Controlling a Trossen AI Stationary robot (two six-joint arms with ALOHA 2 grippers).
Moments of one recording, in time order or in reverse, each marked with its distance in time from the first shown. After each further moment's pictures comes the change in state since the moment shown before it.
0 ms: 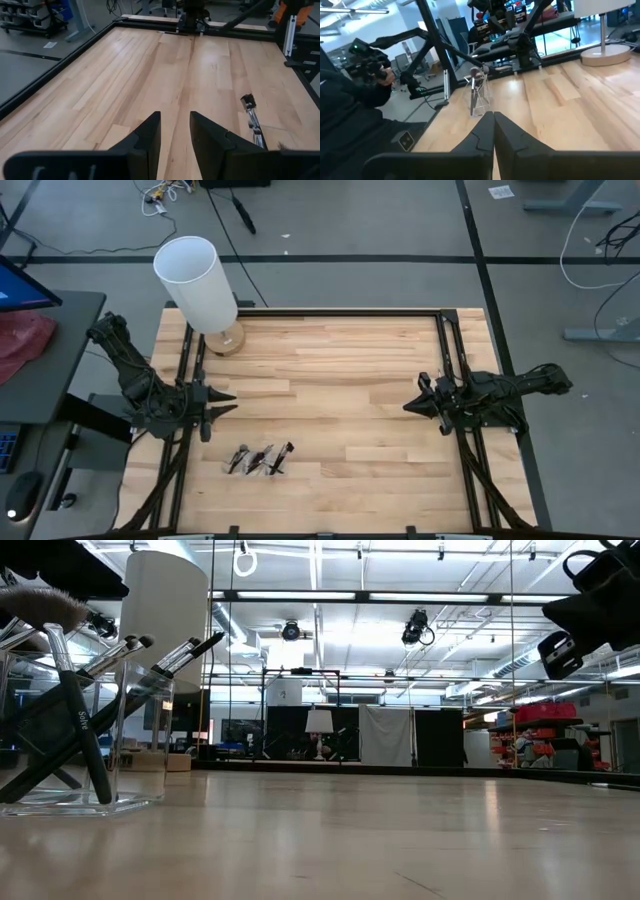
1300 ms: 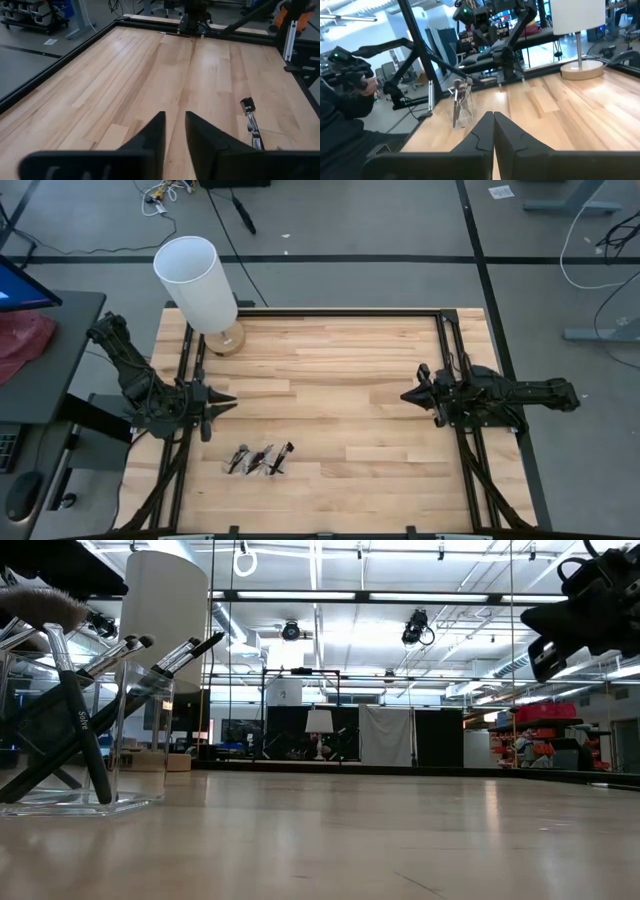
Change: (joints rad) left arm 0.000 0.001 0.000 0.000 -0.008 -0.033; right arm -0.220 0.010 -0.021 0.074 -0.141 -0.042
